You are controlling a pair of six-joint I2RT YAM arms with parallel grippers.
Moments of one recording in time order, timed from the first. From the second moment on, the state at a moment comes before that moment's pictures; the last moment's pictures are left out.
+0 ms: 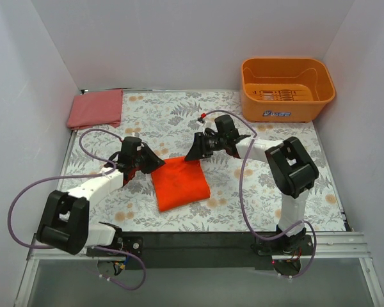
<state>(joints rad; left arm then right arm) -0.33 1.29 0.63 -0.07 0.16 -0.90 0.57 1.90 1.13 0.14 -0.82 0.46</state>
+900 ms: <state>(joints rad) -0.38 1.07 0.60 -0.10 0.26 -0.93 0.53 1.67 0.76 0.60 -0.98 0.81</state>
